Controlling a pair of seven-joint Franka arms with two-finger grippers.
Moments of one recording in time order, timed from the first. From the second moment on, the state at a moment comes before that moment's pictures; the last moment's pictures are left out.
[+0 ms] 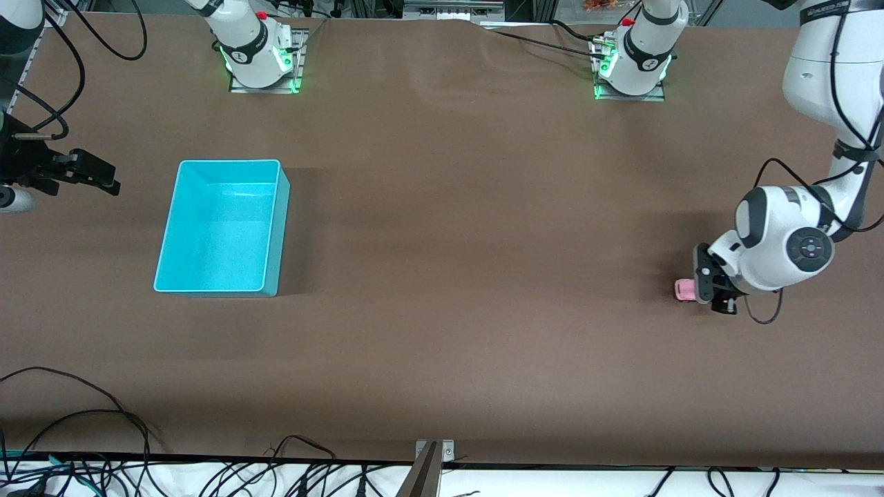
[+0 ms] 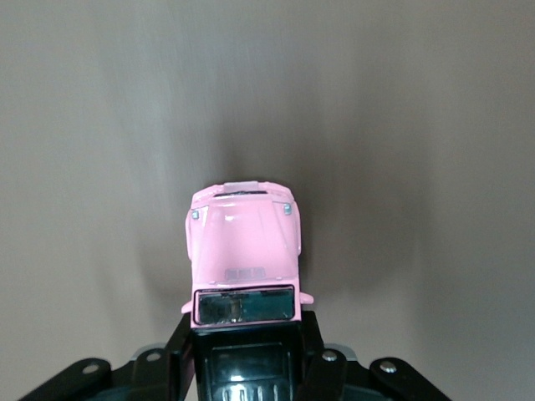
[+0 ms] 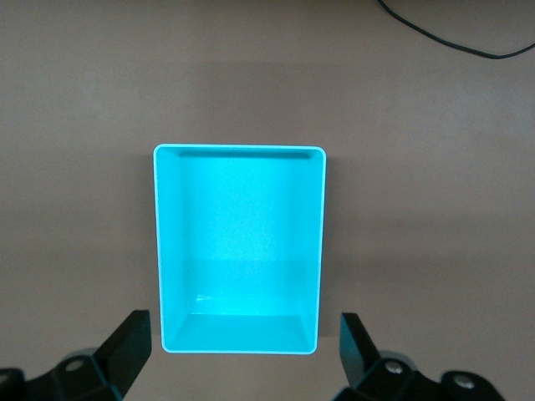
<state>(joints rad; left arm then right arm) 0.26 0.62 -0.09 -1.83 0.23 2.41 1.66 0.00 0.10 -0.01 -1.53 -0.02 1.60 -0.03</state>
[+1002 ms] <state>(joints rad) 0.45 0.65 -0.09 -1.78 0.23 2.42 1.83 0.00 0.10 -0.01 -1.53 -0.02 1.60 -0.03</state>
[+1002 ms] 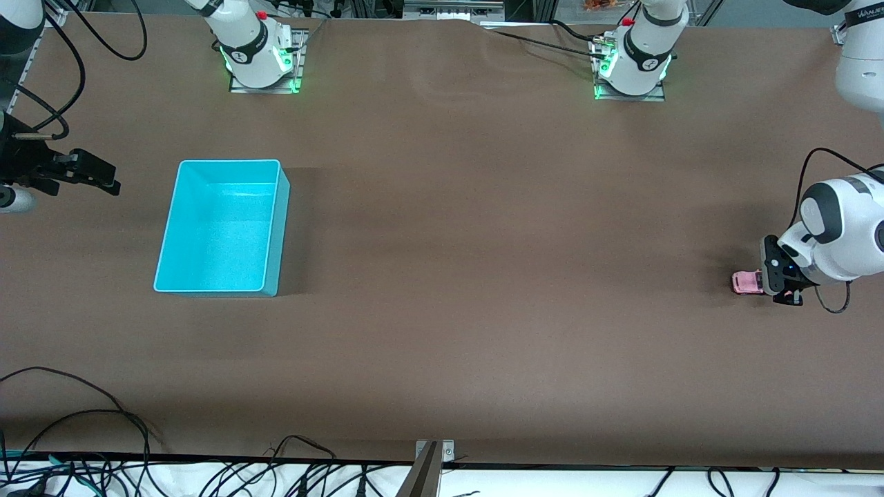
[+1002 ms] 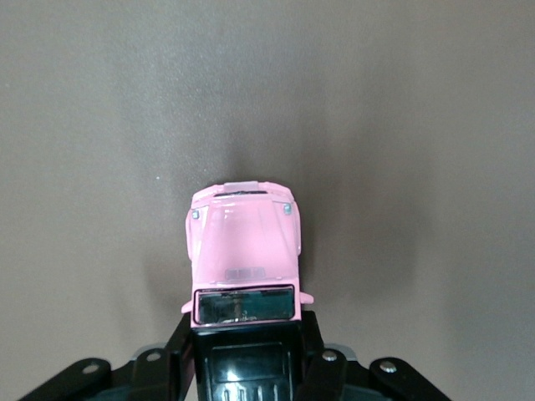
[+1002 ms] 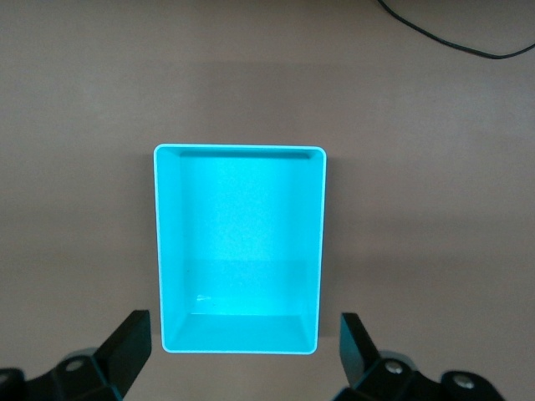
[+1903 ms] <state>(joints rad) 0.46 0.65 -0.12 -1.59 0.23 2.21 1.83 0.00 0.10 -0.01 -1.53 -0.02 1.60 -0.03</state>
